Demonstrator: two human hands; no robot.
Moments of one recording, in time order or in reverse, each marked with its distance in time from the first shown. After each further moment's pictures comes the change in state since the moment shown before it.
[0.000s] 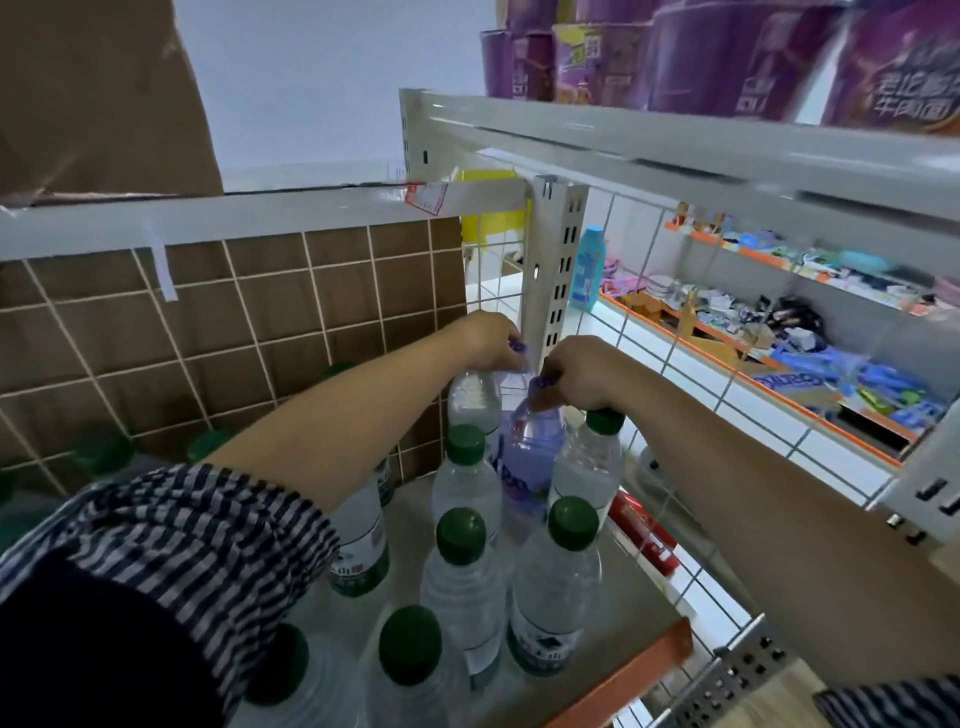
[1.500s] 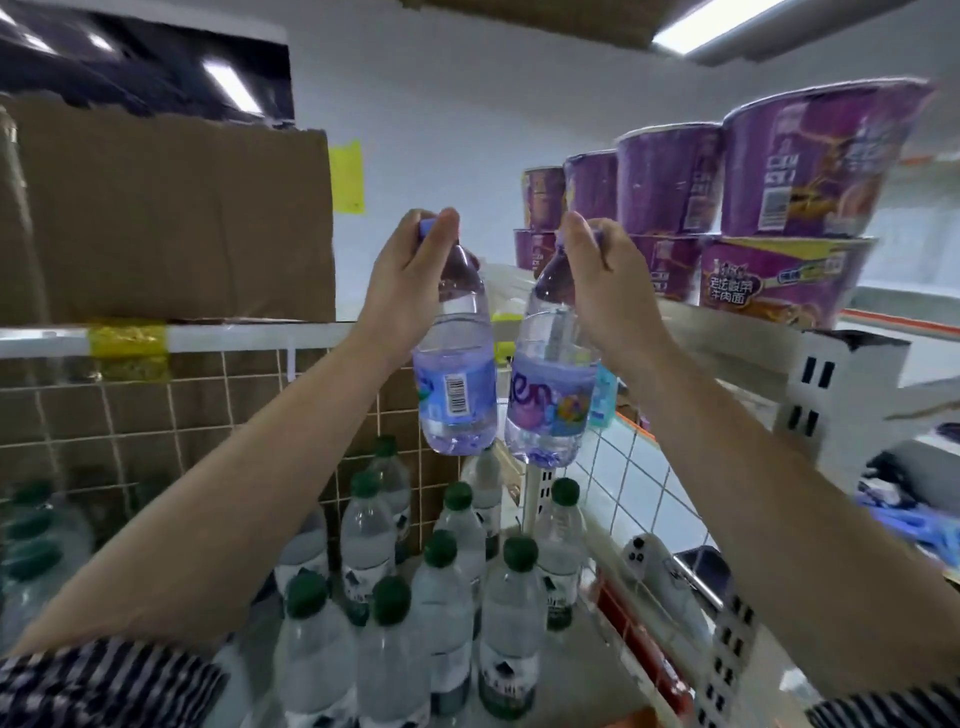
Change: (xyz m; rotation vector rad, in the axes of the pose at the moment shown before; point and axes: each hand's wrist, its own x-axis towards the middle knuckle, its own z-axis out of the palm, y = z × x) left_hand -0.197 0.086 -0.154 -1.101 1.014 0.274; right_hand -0.139 -0.057 -0.142 0.856 0.877 -0.590
